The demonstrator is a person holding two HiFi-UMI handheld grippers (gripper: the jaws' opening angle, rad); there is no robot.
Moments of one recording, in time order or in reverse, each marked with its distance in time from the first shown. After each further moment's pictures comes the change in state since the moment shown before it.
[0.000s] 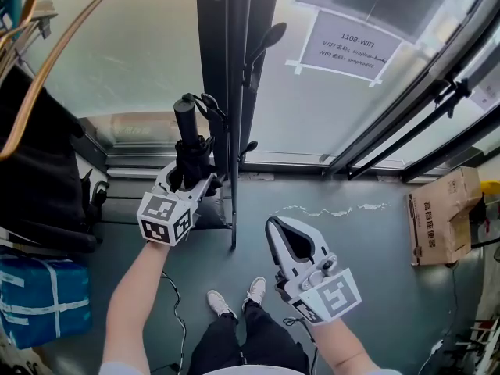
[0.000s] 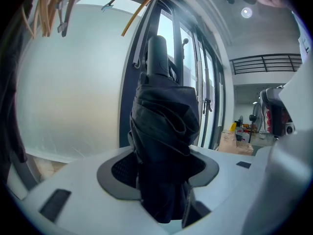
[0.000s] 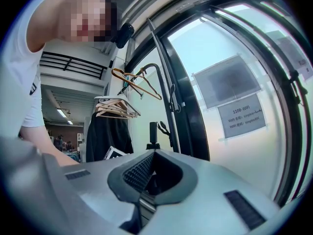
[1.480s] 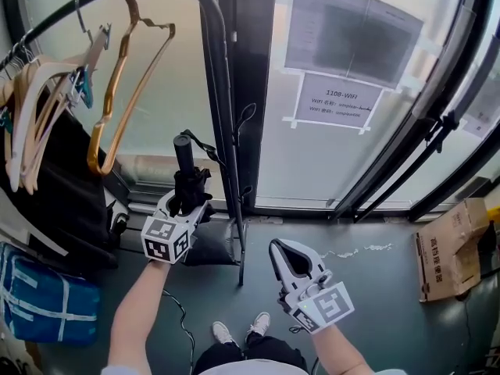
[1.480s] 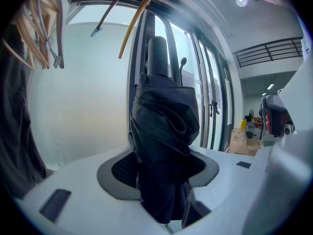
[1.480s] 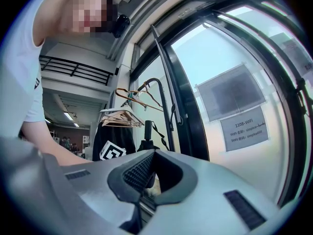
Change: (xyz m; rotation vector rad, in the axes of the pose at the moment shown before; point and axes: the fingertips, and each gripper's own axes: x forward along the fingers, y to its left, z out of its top) left arm -0.041 -0.002 0.075 0.060 -0.013 0.135; right arm -0.030 -0.015 0.058 -0.023 -0.053 0.067
